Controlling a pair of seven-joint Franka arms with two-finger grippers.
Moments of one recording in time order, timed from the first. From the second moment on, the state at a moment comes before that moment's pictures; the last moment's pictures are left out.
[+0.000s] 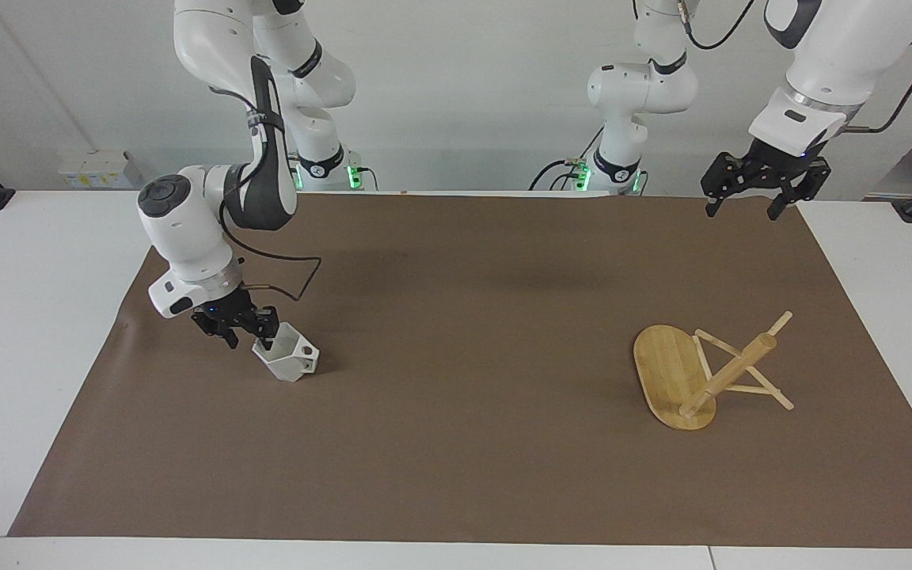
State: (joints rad) left arm -0.14 -0.05 0.02 -1.59 0.01 1.57 0.02; right arm -0.08 0.22 0.04 -1.99 0.04 2.33 0.01
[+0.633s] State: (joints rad) left arm -0.14 -0.05 0.02 -1.59 0.01 1.57 0.02; right arm -0.08 0.22 0.05 -1.99 0.05 2.33 0.02
